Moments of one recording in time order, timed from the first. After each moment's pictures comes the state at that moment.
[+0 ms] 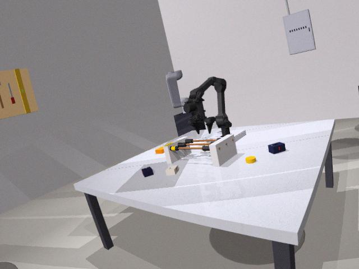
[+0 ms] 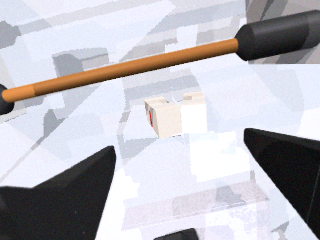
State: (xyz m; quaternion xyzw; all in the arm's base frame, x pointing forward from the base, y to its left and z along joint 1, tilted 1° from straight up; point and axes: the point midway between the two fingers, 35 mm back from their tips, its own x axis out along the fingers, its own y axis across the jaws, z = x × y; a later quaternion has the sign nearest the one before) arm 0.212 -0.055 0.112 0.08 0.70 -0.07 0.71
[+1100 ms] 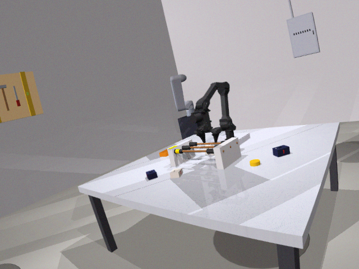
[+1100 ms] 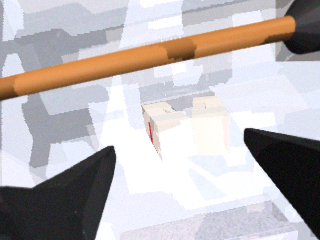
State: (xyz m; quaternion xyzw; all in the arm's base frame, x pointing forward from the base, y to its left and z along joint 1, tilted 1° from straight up) arm 0.210 -0.053 0.063 0.07 0.70 -0.07 0.71
